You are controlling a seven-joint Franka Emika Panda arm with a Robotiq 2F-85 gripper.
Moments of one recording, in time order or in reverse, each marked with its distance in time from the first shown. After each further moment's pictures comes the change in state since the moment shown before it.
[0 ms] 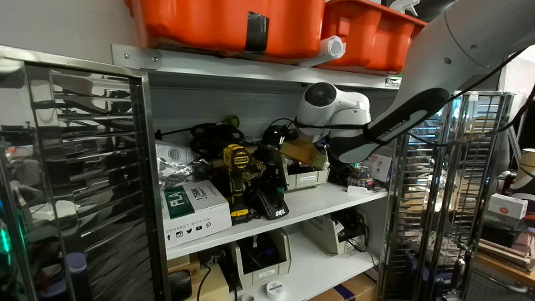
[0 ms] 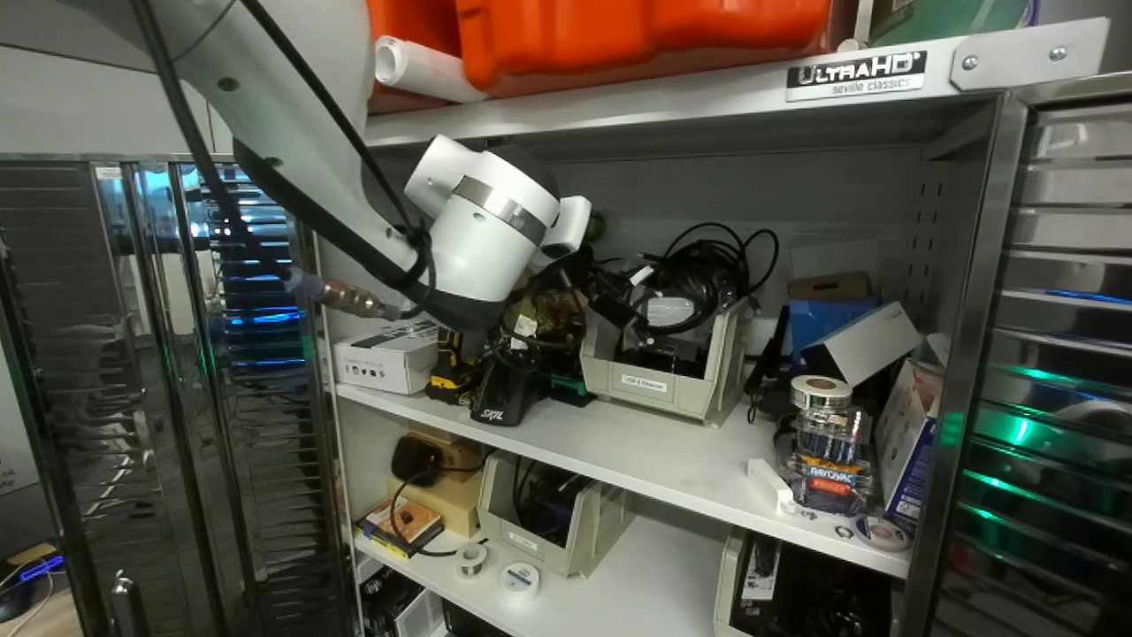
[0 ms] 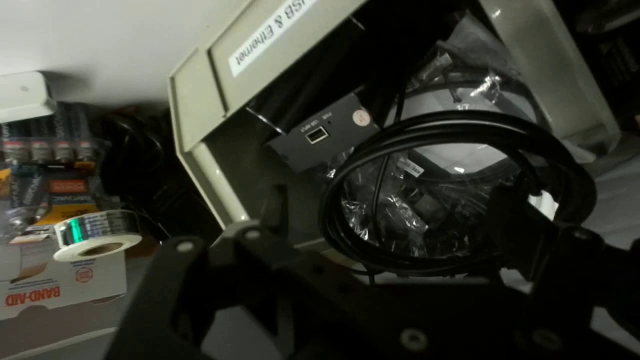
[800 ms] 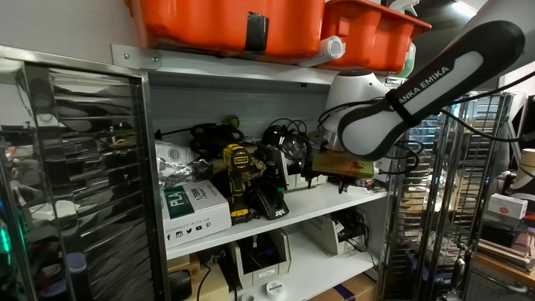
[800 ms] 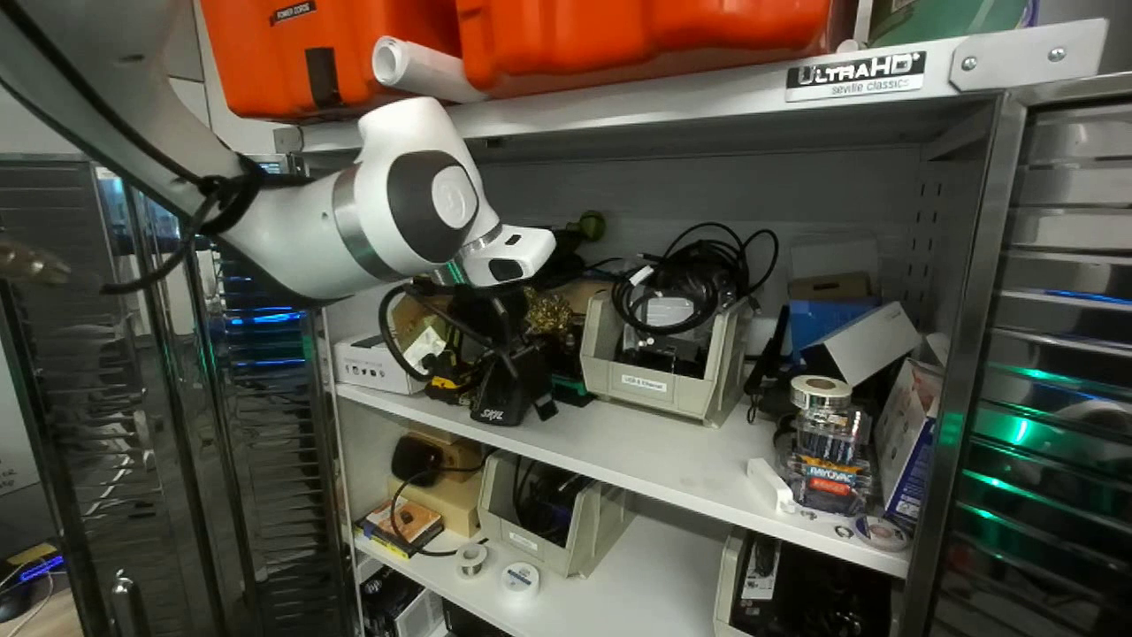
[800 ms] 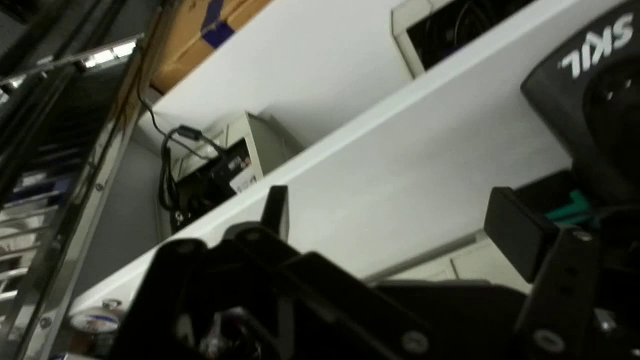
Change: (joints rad) arm -0.247 -0.313 0.315 -0.466 0.820 -0.144 -0.904
